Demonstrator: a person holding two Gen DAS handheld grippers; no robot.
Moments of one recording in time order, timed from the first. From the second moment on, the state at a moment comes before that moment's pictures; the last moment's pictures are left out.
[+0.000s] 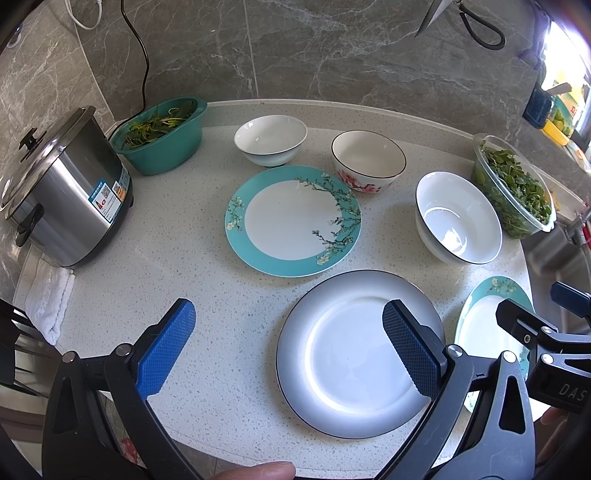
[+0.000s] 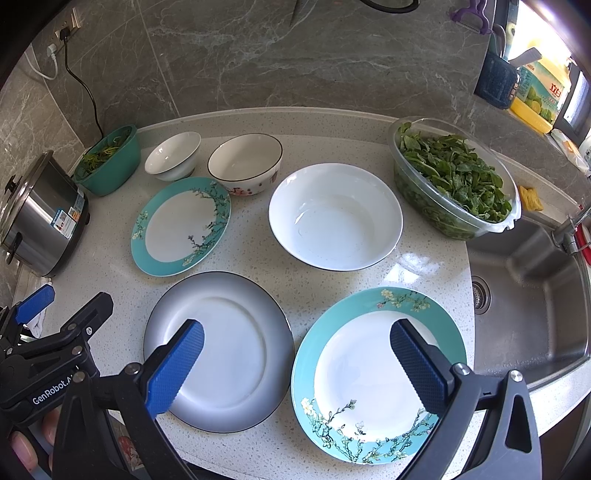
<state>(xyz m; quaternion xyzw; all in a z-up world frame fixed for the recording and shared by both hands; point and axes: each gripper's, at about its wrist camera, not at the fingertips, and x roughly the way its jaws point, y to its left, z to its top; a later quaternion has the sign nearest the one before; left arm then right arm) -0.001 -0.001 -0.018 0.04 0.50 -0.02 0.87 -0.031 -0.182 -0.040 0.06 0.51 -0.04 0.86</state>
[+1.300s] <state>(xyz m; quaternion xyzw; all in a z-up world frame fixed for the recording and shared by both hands) 0.020 0.084 -0.106 -0.05 0.53 -0.19 0.82 -0.066 -0.178 -0.113 0.36 0.50 0.15 0.77</state>
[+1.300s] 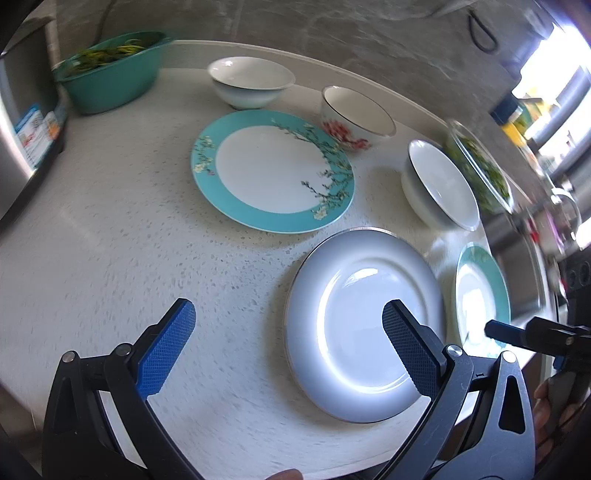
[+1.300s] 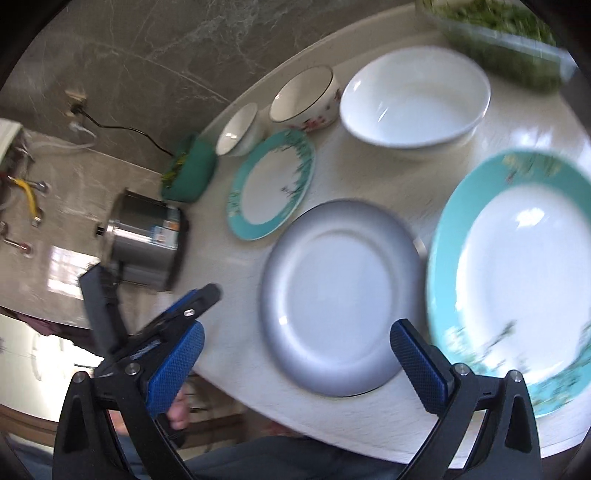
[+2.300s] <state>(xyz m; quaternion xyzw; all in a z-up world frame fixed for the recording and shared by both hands) 0.081 0.040 -0.179 0.02 0.59 -0.36 0.73 -0.142 -0.216 -0.215 0.56 0.33 0.13 0.75</state>
